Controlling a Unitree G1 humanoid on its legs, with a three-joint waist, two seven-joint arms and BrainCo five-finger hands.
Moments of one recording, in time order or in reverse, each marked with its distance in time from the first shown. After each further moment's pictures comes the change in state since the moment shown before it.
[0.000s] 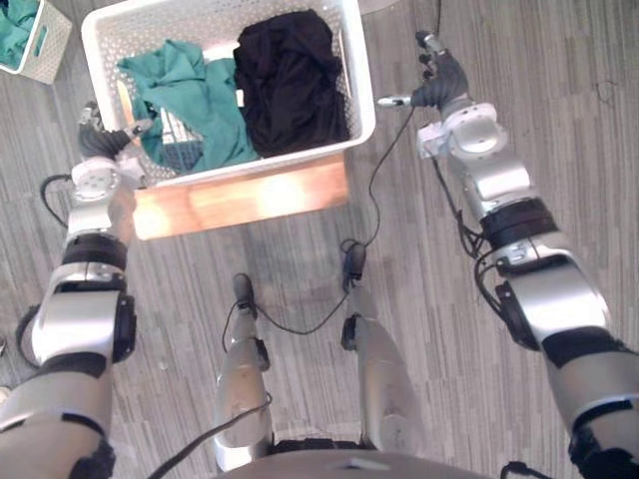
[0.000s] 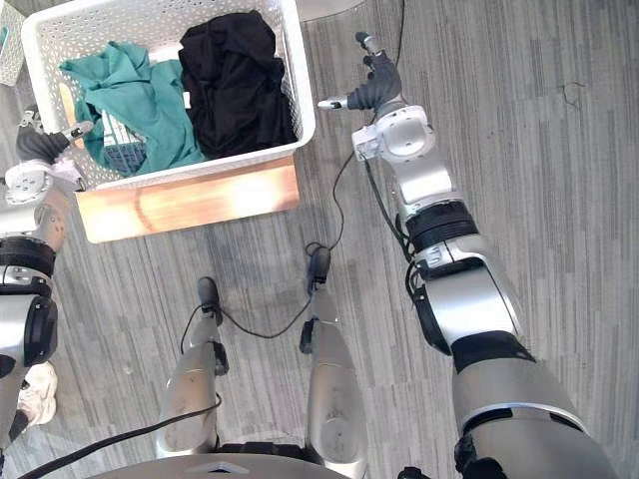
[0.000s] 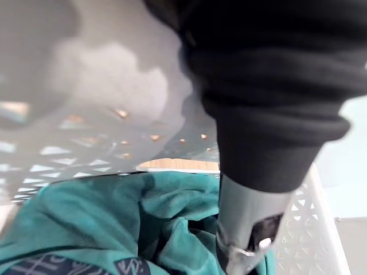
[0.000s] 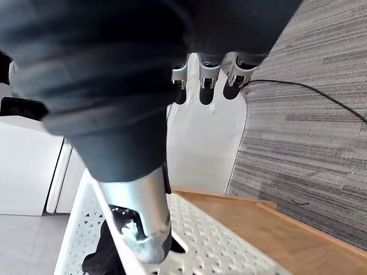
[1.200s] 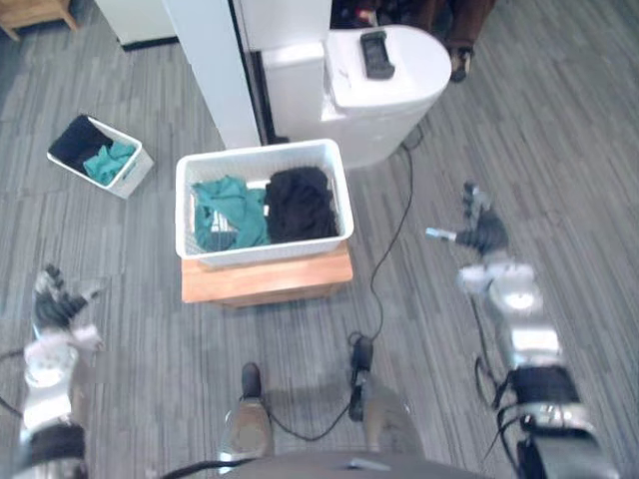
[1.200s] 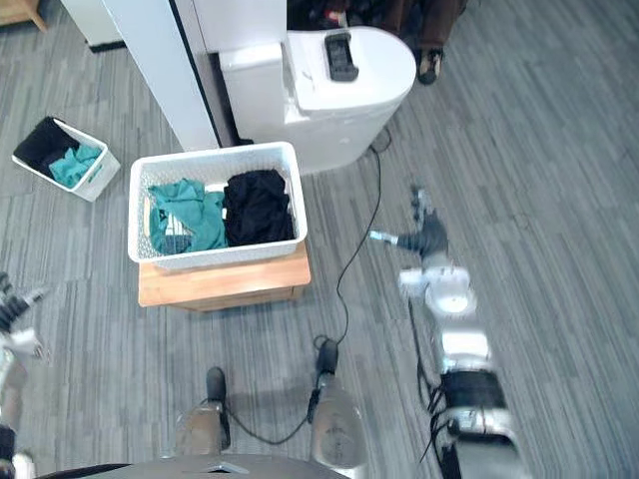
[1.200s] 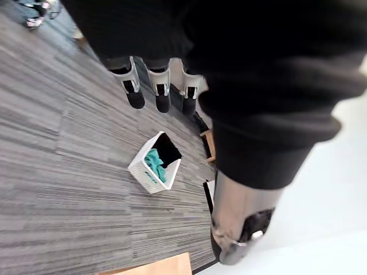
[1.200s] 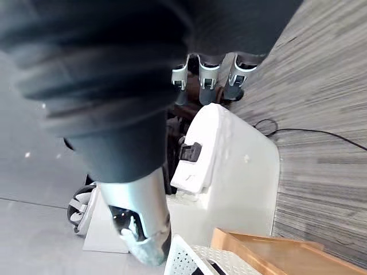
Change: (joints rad) left arm 0.857 0.009 0.337 -0.485 0.122 -0.039 -0.071; right arm 0.745 -0.044 -0.346 -0.430 -0.057 -0.067 0.067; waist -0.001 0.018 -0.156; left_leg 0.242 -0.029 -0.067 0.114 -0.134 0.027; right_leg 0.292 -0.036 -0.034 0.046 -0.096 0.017
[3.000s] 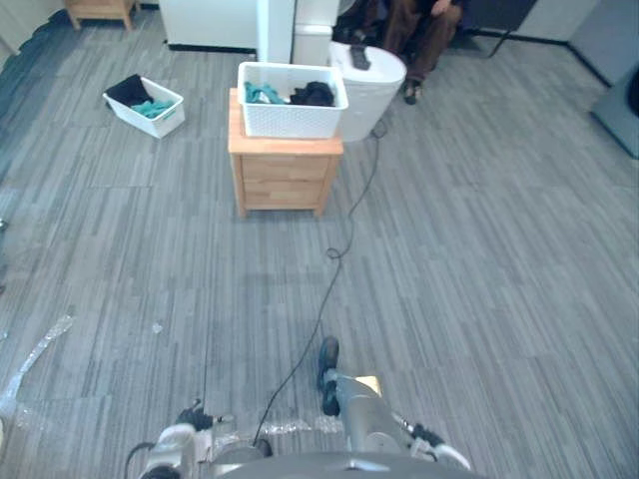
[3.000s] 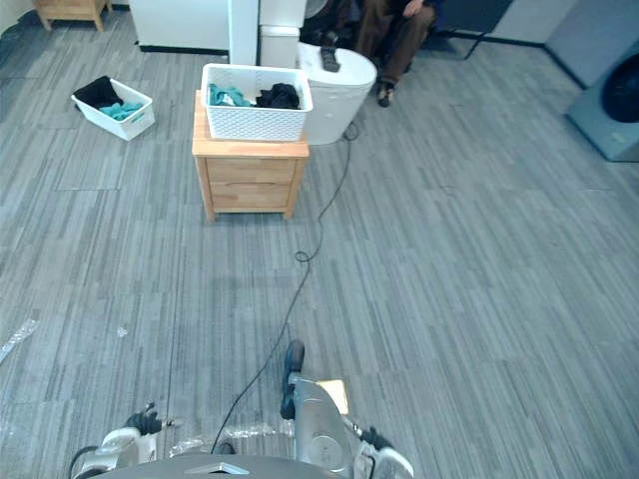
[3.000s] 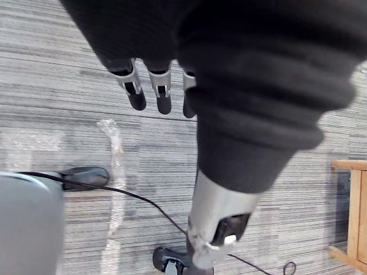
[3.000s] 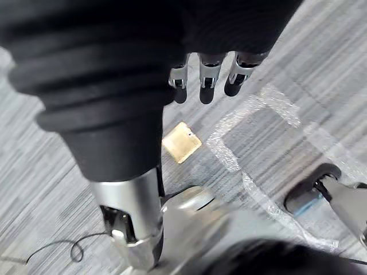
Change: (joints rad) left arm 0.115 -0.477 -0.191 0.589 0.331 0.085 -0.149; right arm 0.427 0.527 -0.605 0.889 -0.052 0.097 0.101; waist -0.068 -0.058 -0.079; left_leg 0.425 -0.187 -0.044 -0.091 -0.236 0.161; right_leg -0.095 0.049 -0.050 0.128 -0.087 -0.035
